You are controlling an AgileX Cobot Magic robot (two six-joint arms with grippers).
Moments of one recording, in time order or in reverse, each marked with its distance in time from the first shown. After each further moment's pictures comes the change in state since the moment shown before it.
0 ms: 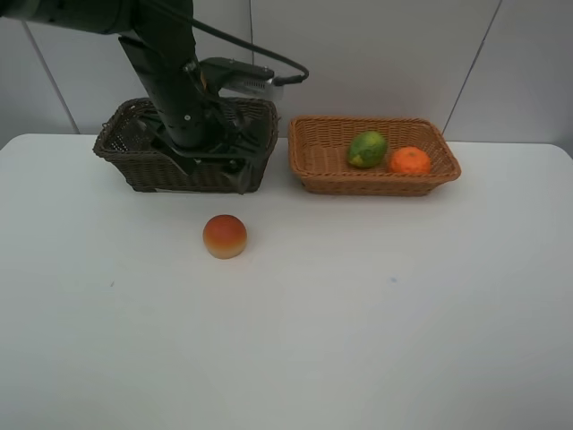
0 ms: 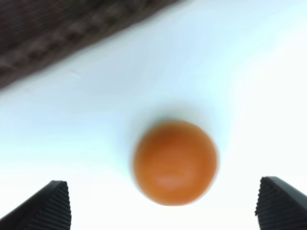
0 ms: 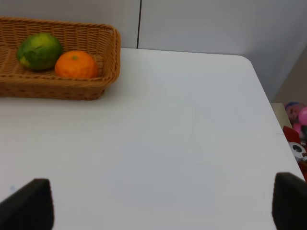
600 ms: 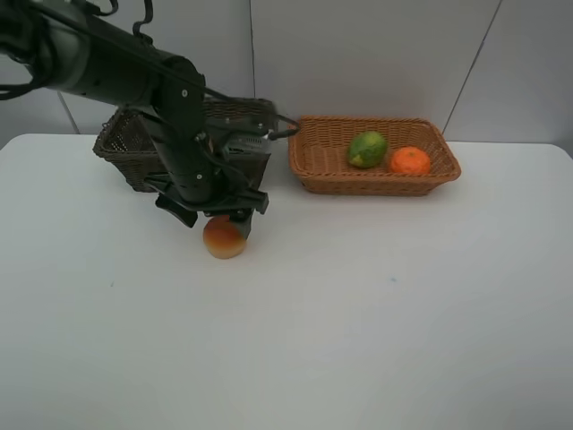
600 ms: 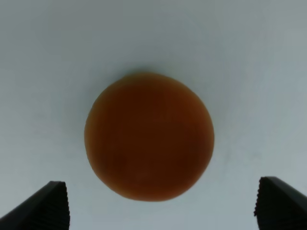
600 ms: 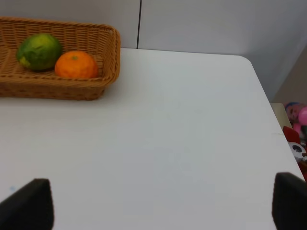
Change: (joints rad) left arm -0.016 0.083 0.149 -0.029 -0.143 -0.152; right arm 0.000 0.000 0.000 0.000 0.000 0.000
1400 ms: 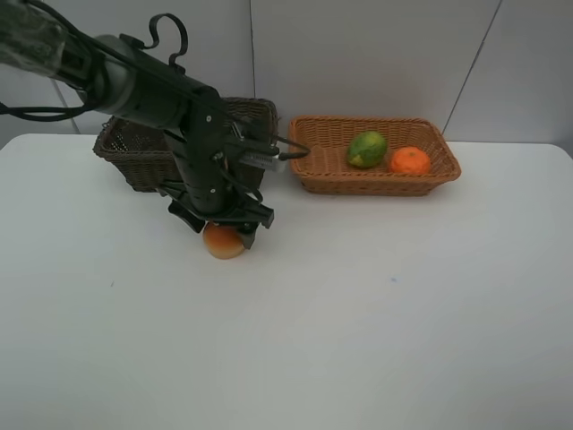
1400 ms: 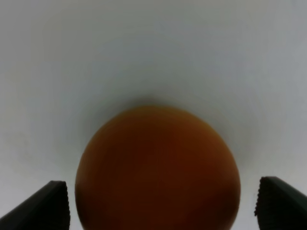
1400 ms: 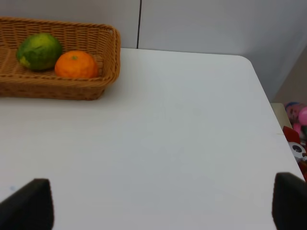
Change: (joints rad) left arm -0.013 0.121 -0.063 0.056 -0.022 0.010; right arm 0.000 0.000 0.000 -0.001 0.000 0.000
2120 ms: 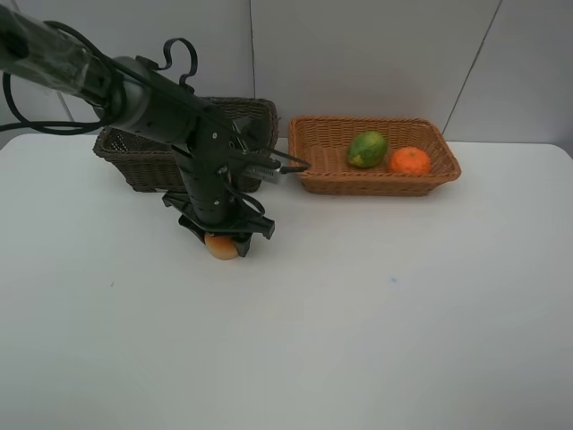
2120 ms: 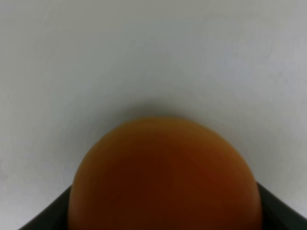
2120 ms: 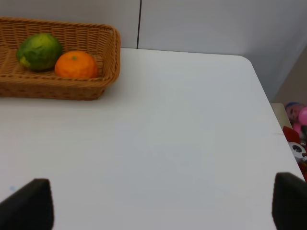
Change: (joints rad) left arm 0.000 0.048 0.000 0.000 -0.032 0.001; right arm 0.000 0.000 0.000 0.000 0.000 0.000
